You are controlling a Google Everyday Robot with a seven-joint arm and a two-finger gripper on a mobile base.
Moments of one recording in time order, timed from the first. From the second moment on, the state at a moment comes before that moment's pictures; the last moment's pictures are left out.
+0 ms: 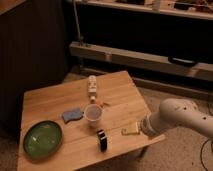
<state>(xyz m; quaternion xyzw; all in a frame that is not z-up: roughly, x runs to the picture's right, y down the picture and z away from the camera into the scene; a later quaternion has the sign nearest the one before) 0.147 0.210 0.671 -0.34 0.08 0.71 0.61</state>
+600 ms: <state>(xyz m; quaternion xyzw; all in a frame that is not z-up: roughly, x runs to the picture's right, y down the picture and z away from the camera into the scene) 0.149 0.174 0.639 -0.31 0.06 0.70 0.64</state>
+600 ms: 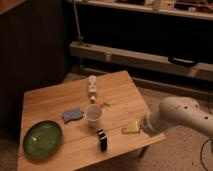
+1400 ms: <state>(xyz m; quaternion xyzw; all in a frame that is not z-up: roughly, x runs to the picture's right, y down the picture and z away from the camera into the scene) 0.152 0.180 0.647 -0.32 0.06 0.68 0.65</state>
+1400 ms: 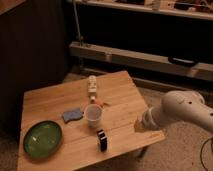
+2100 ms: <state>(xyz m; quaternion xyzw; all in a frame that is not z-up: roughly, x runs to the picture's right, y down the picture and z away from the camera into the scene) 0.152 0.217 0.670 -0.35 0.08 0.66 0.67</state>
